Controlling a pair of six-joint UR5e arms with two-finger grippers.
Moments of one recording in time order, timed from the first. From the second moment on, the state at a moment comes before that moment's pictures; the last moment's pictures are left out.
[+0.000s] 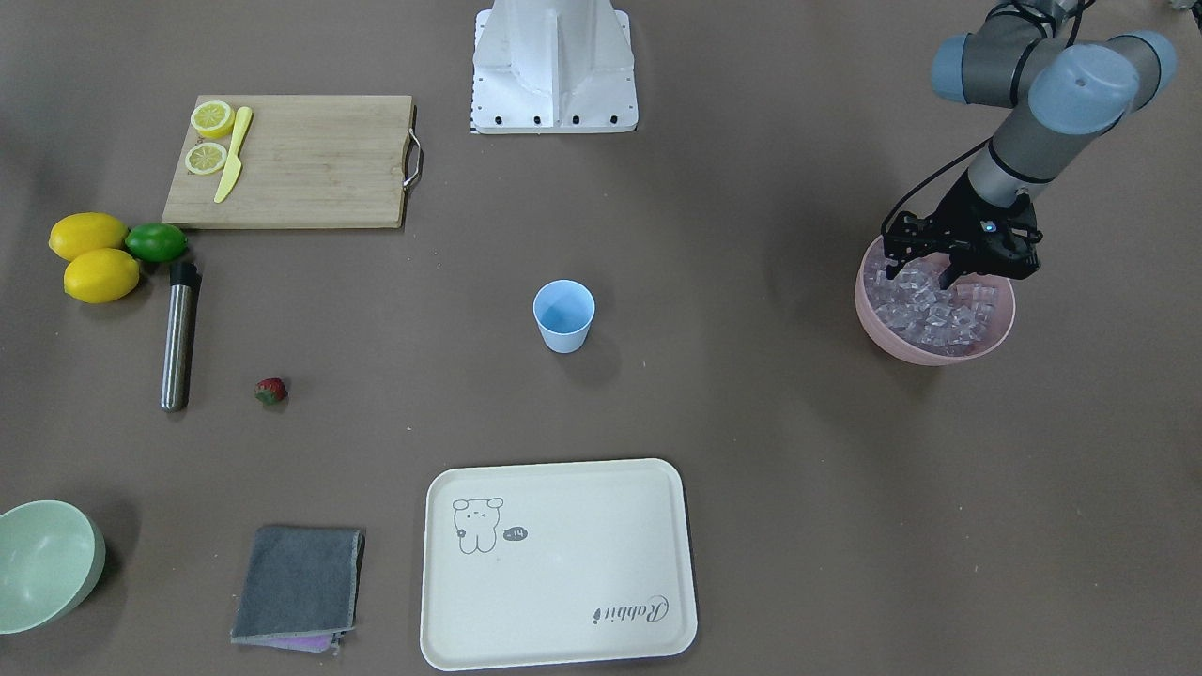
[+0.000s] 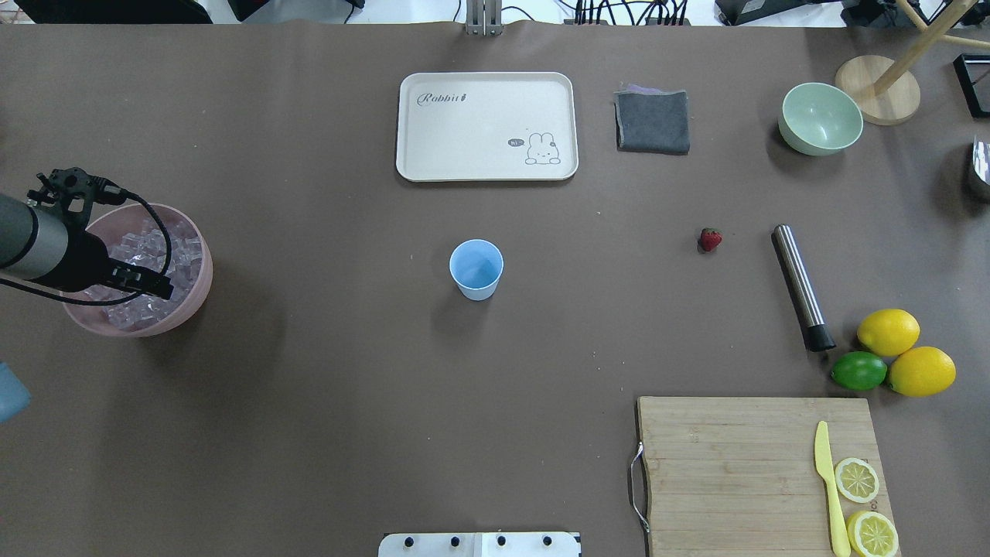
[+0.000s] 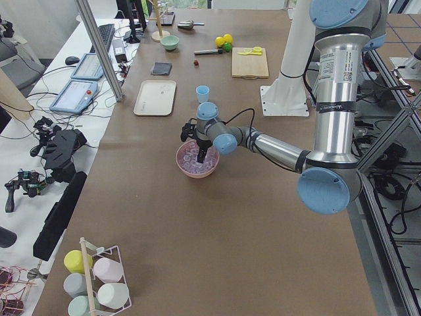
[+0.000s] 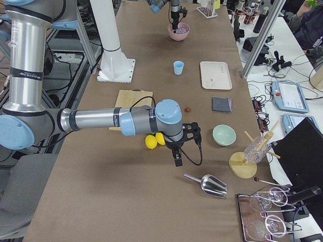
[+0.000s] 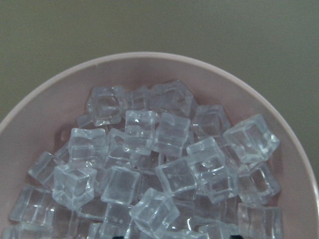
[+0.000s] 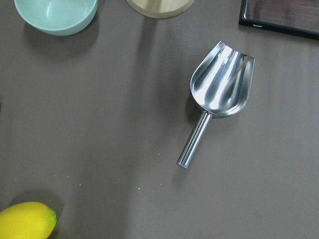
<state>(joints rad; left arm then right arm) -0.84 -1.57 -1.84 -2.04 -2.08 -0.76 1.60 -1.72 1.83 -1.47 2.32 -0.06</state>
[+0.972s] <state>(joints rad) -0.84 -1.57 -1.85 -2.04 -2.09 -0.76 1.60 -1.72 1.83 -1.47 2.32 -0.06</state>
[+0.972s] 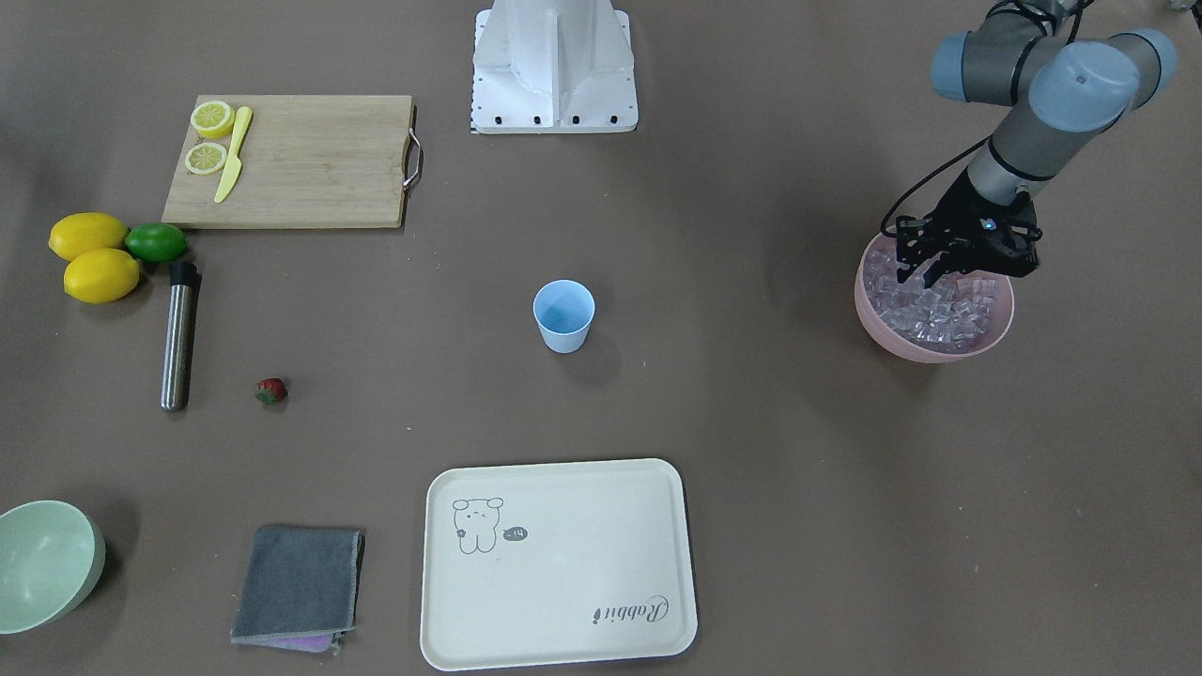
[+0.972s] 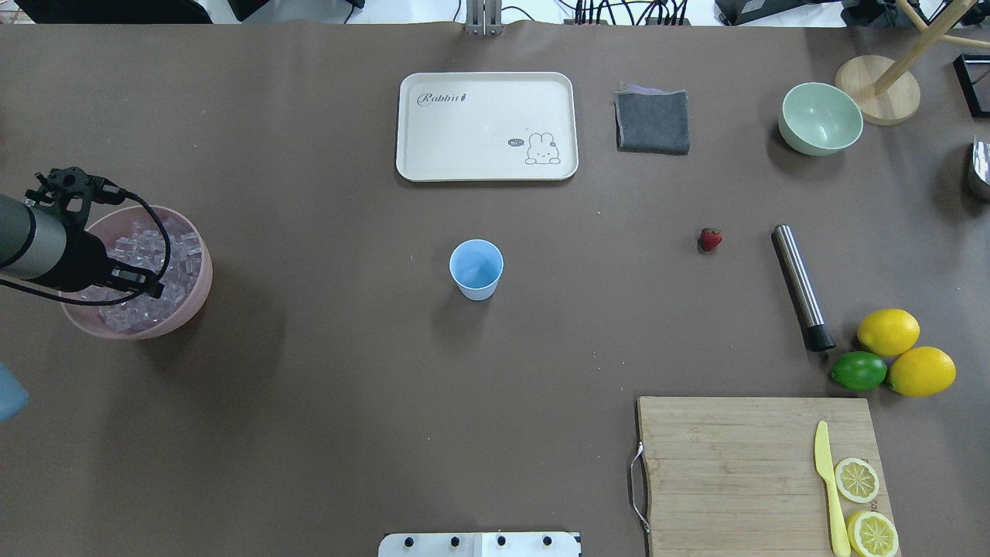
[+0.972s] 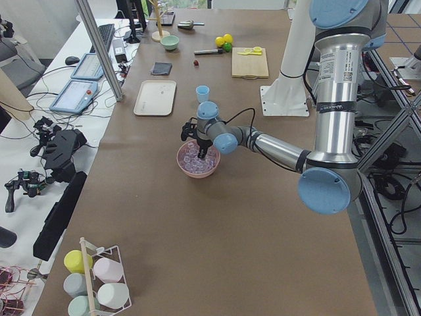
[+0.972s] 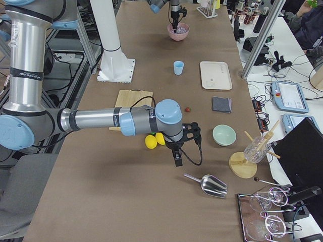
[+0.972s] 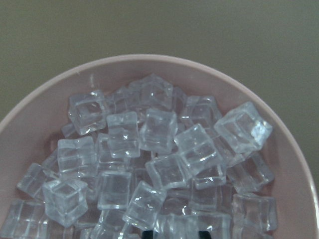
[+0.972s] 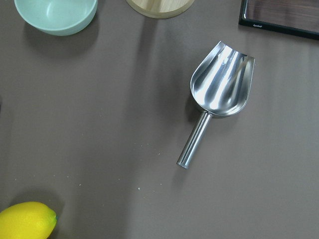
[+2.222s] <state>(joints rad) -0.85 -1.71 -1.91 -2.08 -2.11 -0.89 1.60 -1.72 1.83 -1.47 2.32 -0.06</state>
